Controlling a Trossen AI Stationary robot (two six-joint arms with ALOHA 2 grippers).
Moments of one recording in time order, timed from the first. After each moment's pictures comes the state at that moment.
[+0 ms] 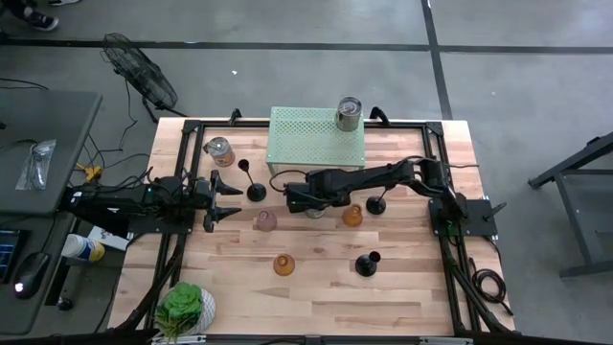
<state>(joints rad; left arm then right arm) -0.07 0.01 0.07 -0.11 -0.10 -0.14 0.00 2.14 1.77 -1.01 0.19 1.42</state>
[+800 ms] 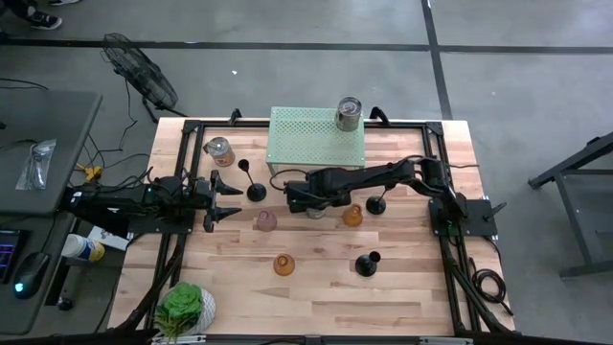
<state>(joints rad) -0.07 0.01 0.07 -0.11 -0.10 -0.14 0.00 2.13 1.77 -1.02 0.14 1.41</state>
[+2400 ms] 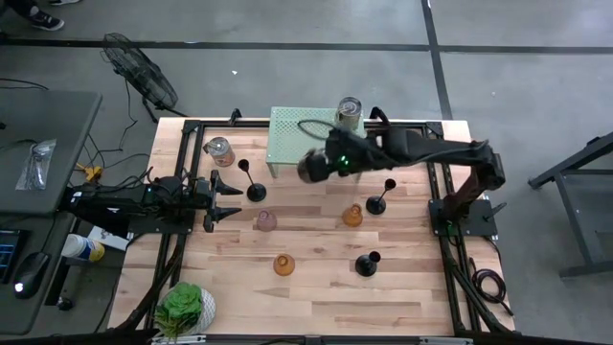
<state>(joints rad) -0.07 0.01 0.07 -0.11 -0.10 -0.14 -0.05 1.68 1.85 -1.01 0.24 1.10</state>
